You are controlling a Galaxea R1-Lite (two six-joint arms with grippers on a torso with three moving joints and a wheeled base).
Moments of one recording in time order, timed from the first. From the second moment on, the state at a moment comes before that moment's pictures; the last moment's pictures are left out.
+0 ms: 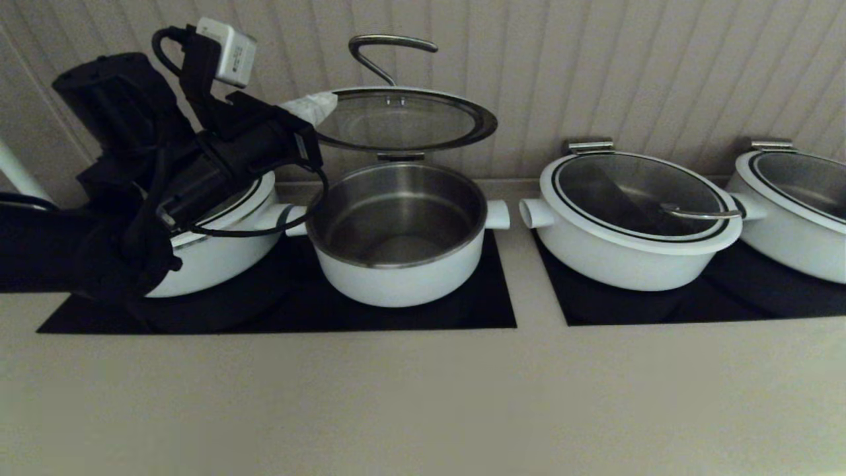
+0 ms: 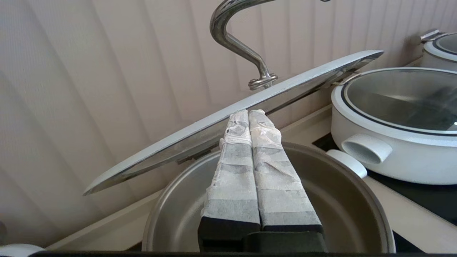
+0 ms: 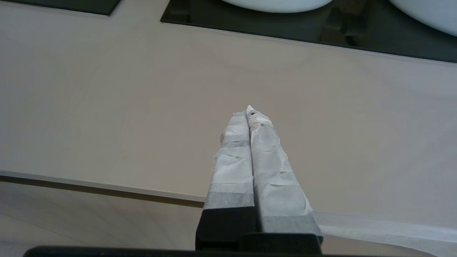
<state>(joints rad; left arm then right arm) -0.29 1.76 -1.11 -0.97 -0.27 0.12 0.00 0.03 -0.04 0.09 0.07 -0.12</state>
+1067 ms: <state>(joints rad) -0.28 1.85 -1.18 -1.10 -0.26 0.15 0.00 0.03 -0.03 0.09 0.07 -0.12</state>
